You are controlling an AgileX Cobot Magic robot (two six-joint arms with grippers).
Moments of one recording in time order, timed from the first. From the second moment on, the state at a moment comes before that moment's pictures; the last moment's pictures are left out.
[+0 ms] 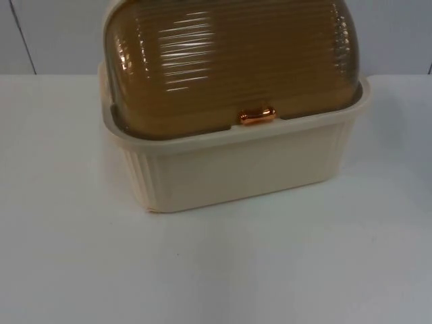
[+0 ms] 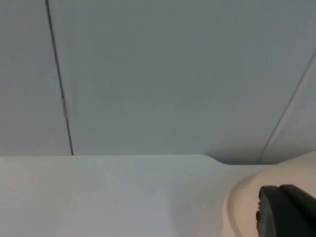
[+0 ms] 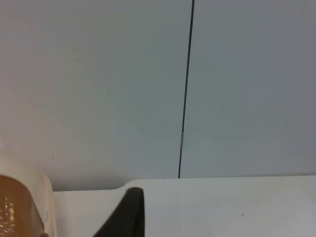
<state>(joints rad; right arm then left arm) 0.07 0.85 -1.06 -0.31 0.55 0.25 0.15 1.31 -1.11 -0.86 0.43 0.77</state>
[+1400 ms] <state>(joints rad) 0.07 0.85 -1.06 -0.31 0.56 0.25 0.15 1.25 -1.10 -0.86 0.39 0.69</state>
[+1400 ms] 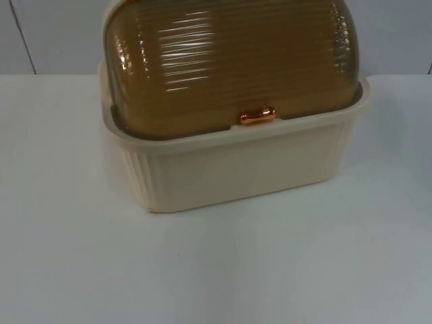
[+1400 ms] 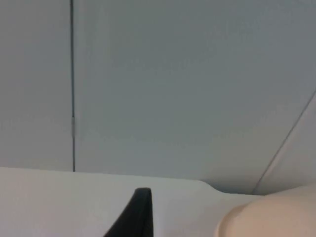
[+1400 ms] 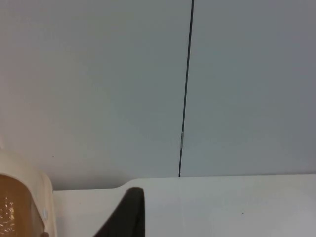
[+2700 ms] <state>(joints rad) 0.07 0.22 -1.10 -0.50 0.63 0.26 0.14 0.24 -1.06 -0.24 0.47 0.19</state>
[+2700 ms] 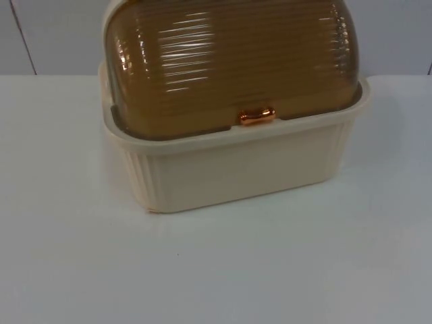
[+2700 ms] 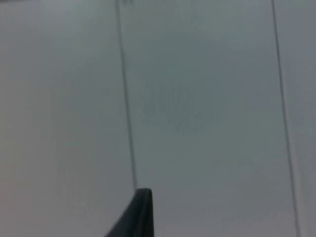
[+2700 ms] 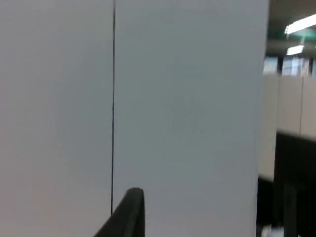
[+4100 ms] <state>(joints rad) 0.03 0.00 -1.02 0.03 0.94 -0.13 0.00 0.00 -1.02 -0.17 0.85 0.24</state>
